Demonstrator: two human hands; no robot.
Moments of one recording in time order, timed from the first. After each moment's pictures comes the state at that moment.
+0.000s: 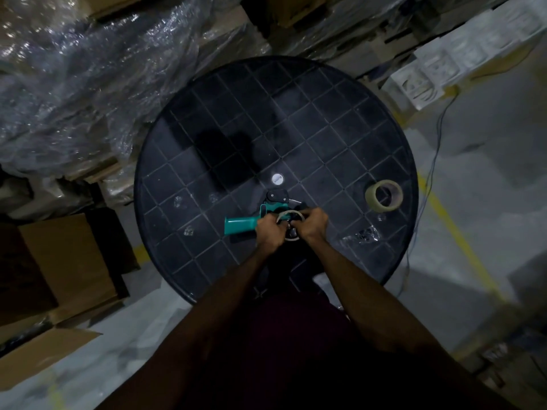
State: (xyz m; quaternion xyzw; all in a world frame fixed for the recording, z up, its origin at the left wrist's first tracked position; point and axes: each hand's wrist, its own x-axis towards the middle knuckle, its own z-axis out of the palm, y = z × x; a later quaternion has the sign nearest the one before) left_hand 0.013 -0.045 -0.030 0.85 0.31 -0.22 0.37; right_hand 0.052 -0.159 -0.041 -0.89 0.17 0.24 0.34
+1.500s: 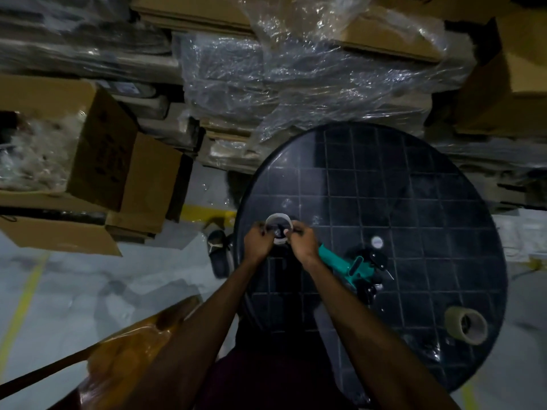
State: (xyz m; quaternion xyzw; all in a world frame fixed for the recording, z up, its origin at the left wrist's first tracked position) left_hand -0.117 0.190 0.000 0.63 0.56 0.00 0.53; right_hand -0.020 0.106 -0.056 -0.83 -0.05 0.36 0.42
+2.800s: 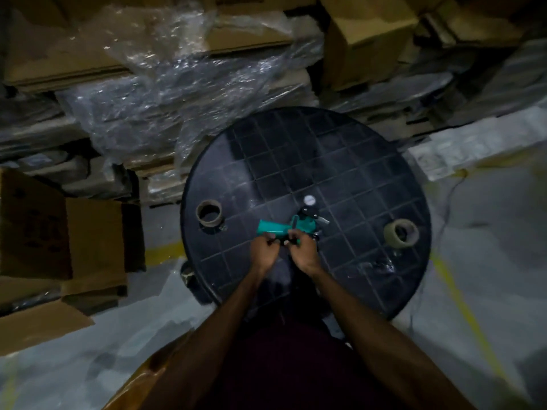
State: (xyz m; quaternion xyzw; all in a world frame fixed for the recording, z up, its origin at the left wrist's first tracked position) left_hand -0.092 0.022 0.020 0.77 0.39 -0.09 0.50; right_hand -0.041 -0.086 -0.004 -0.87 -0.01 0.22 0.44
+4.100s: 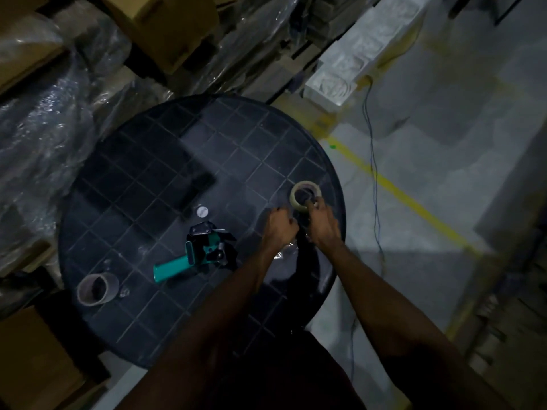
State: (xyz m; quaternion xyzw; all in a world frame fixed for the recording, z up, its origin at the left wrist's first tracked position) left_hand 0.087 -0.252 0.003 0.92 0.05 -0.25 0.30; right_hand 0.077 -0.388 -0.038 -0.96 0.08 0.15 0.20
